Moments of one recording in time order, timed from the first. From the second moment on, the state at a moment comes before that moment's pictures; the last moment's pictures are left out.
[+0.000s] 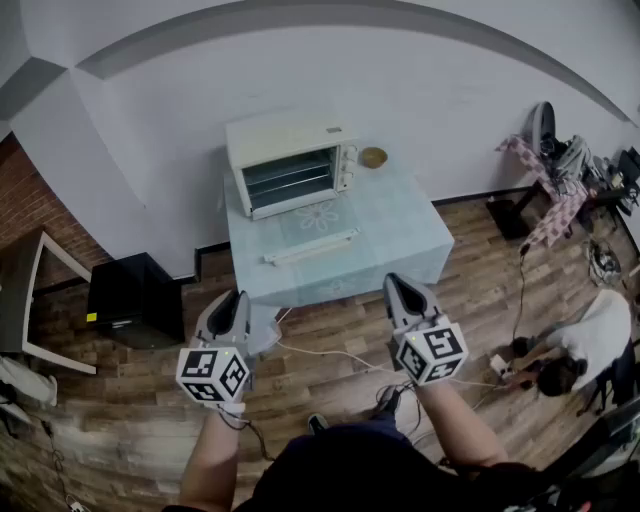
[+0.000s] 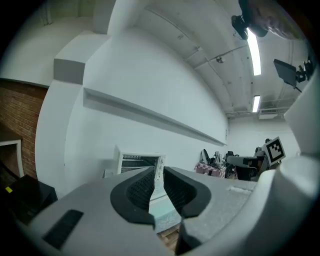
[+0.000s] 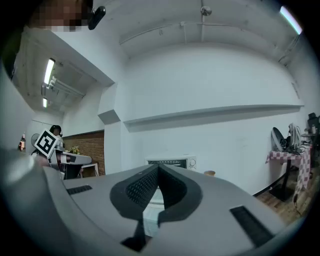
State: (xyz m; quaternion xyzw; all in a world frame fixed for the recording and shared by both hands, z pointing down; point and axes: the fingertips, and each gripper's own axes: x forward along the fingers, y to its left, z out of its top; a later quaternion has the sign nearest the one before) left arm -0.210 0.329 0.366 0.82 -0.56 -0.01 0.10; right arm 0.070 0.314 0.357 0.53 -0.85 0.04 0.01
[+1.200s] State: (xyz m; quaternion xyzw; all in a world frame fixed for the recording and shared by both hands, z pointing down) left arm -0.236 0.319 0.405 0.79 -0.58 -0.06 0.17; right arm 0.069 0.288 0.410 0.53 -0.84 0.16 -0.02
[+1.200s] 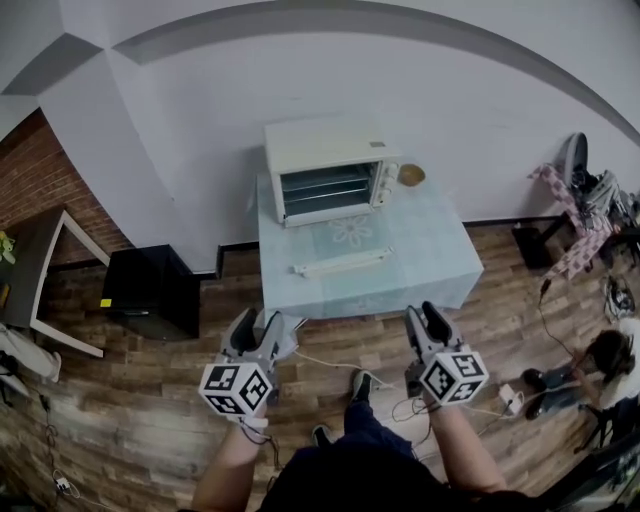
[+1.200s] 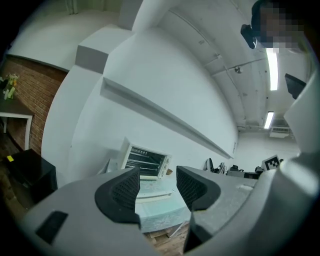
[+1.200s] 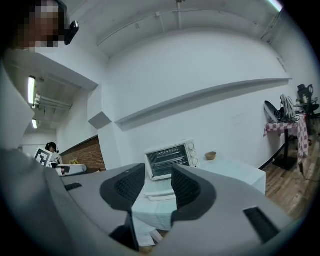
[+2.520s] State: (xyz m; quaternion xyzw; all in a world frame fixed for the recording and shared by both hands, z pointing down) left arm -0.193 0.041 0.456 0.71 -0.64 -0.06 0.29; right arm 0.060 -0.039 0.480 0.40 -0.85 0.33 -0.05
